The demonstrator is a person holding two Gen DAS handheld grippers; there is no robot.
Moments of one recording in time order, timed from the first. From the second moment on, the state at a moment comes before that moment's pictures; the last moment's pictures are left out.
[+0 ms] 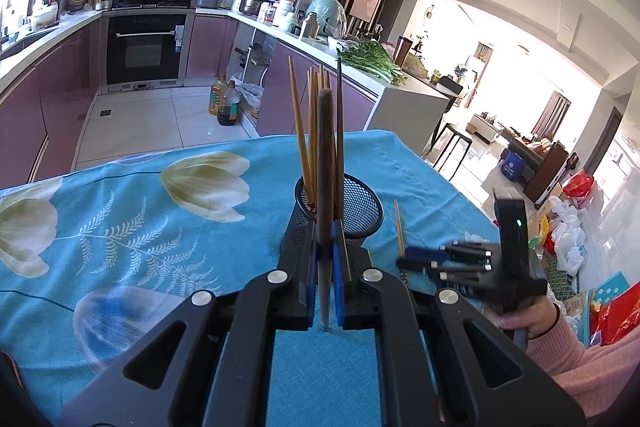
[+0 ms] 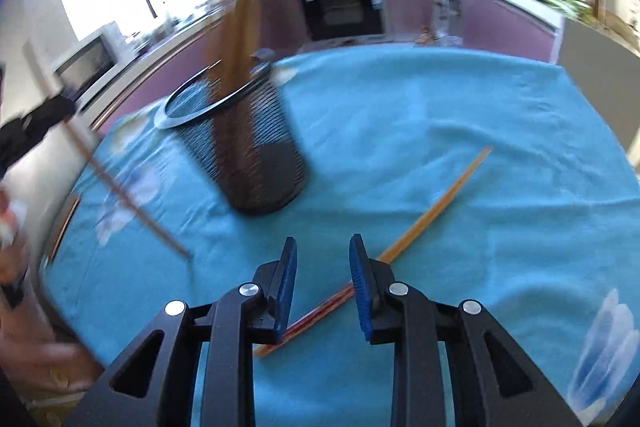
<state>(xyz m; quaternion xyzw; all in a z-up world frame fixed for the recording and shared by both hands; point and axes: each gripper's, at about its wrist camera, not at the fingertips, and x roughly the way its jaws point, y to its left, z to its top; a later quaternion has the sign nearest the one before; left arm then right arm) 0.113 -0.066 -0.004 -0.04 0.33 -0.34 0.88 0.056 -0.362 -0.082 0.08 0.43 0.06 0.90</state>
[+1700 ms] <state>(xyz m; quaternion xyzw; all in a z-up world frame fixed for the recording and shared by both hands) 0.114 -0.071 -0.006 -0.03 0.33 -0.34 0.88 0.062 -0.365 -0.042 0.09 0.35 0.11 0.92</state>
